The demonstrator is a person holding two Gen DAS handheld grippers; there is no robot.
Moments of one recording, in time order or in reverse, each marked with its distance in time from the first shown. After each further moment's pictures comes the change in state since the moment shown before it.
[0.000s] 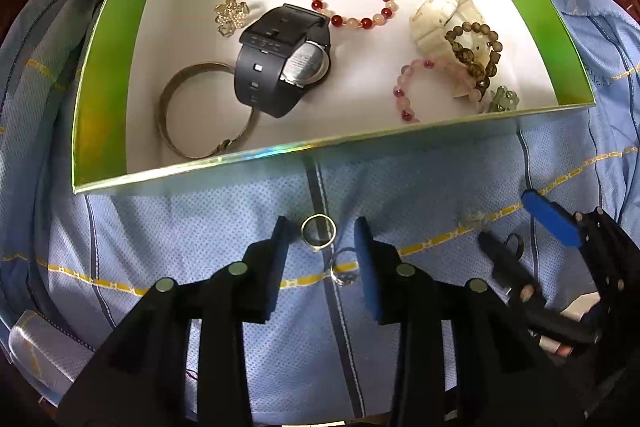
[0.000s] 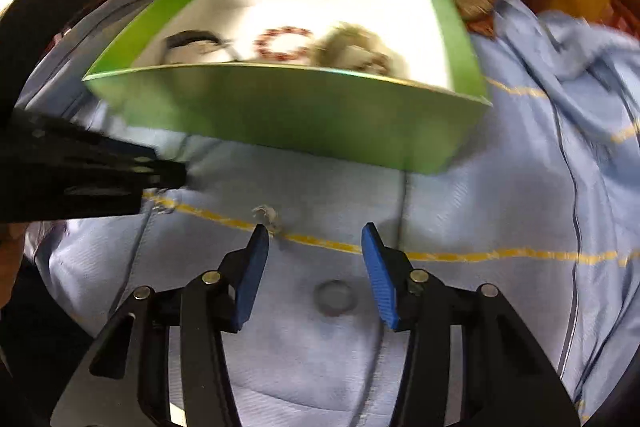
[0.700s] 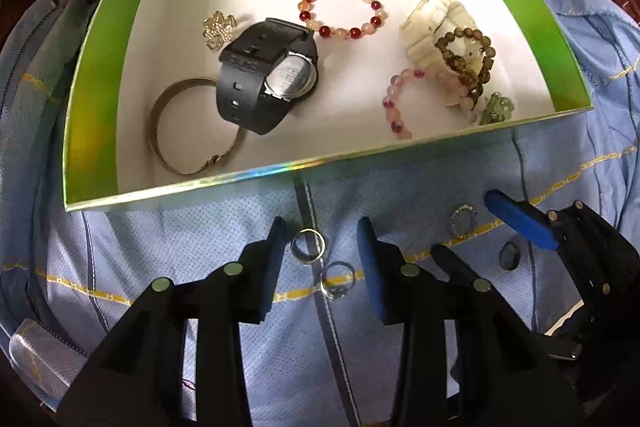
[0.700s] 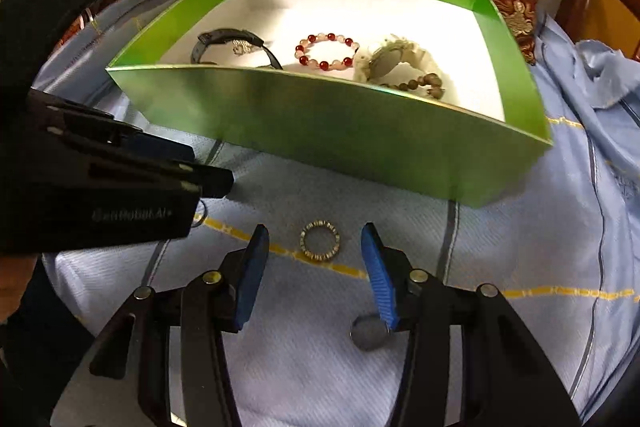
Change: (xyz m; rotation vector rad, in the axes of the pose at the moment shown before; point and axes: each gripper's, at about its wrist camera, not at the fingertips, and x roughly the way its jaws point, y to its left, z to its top) left arm -0.009 -0.010 0.005 0.020 -0.032 0.007; right arm 0.014 0.027 0.011 -0.112 -0.021 0.062
